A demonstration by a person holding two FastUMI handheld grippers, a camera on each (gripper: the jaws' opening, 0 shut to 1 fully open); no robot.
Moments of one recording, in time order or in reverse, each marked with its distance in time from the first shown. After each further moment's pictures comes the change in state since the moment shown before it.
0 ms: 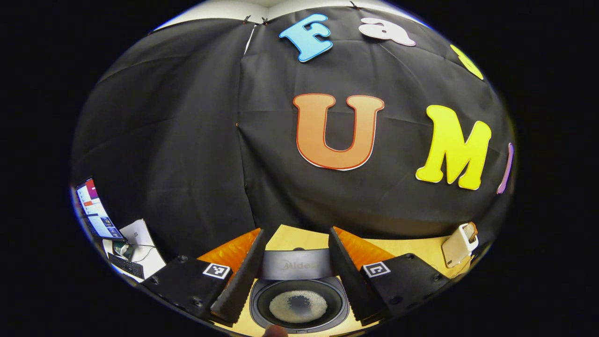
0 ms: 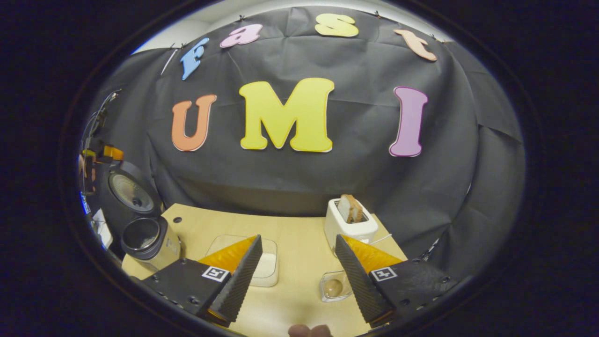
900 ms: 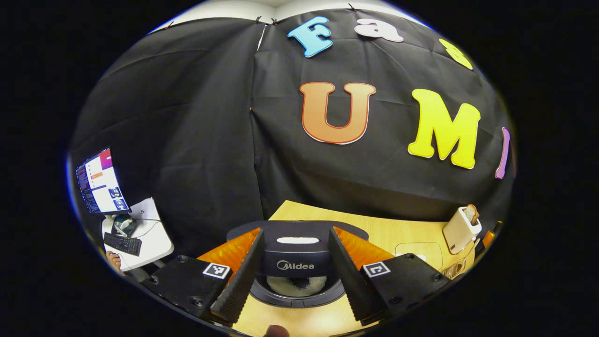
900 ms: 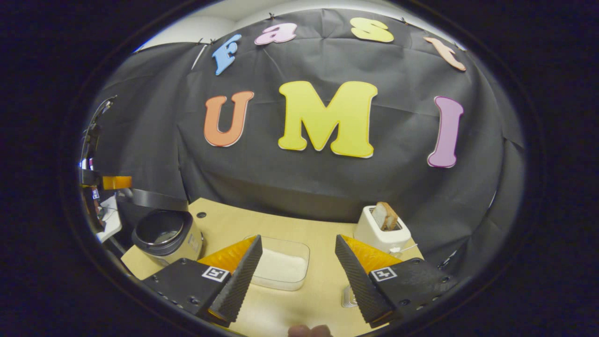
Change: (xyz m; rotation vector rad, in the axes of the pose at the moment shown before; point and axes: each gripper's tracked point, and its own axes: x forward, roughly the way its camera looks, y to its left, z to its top) left arm -0.071 -0.009 -0.098 -0.044 0.013 0.050; right arm 0.010 0.068 -0.001 -0.095 -0.025 0.163
